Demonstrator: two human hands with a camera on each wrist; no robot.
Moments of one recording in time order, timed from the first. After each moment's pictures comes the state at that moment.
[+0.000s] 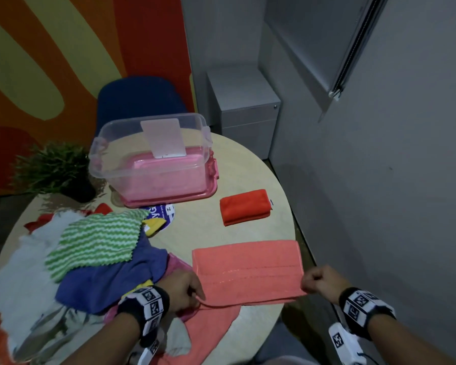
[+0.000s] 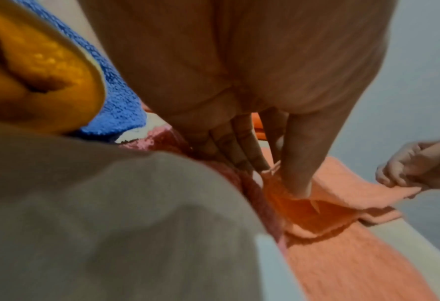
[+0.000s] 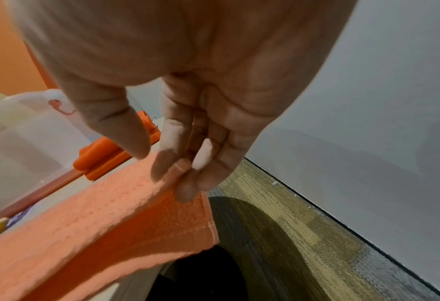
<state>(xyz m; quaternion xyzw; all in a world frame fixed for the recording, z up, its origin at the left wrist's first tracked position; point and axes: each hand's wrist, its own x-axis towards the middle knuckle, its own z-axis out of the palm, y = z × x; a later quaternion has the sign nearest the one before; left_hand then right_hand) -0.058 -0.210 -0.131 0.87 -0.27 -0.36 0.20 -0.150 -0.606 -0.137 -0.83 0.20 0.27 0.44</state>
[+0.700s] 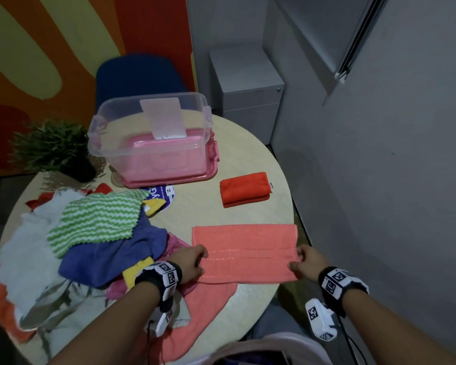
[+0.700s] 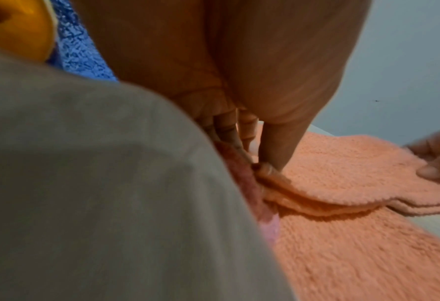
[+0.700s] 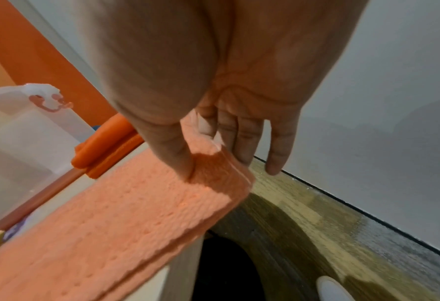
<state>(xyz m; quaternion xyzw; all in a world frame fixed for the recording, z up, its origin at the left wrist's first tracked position) -0.059 -0.238 -0.142 0.91 -0.20 -0.34 0.14 -0.140 -0.582 -0.150 -0.85 0.25 0.27 0.39</state>
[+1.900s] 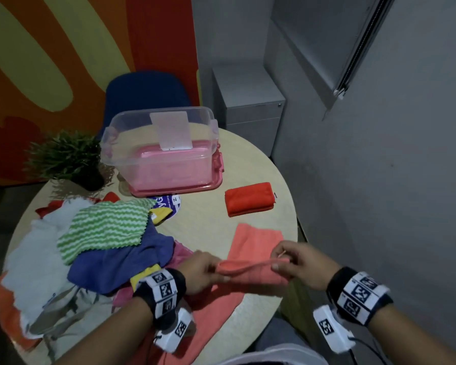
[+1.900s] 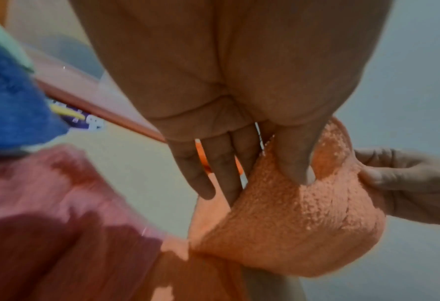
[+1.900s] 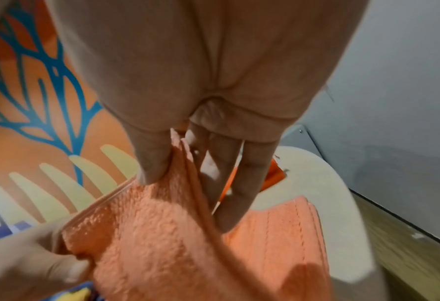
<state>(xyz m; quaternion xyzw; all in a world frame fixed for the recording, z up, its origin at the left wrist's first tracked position) -0.077 -0.245 -0.075 0.84 -0.23 -0.36 0.34 -0.138 -0.540 -0.046 -0.86 -0.04 0.22 0.46</state>
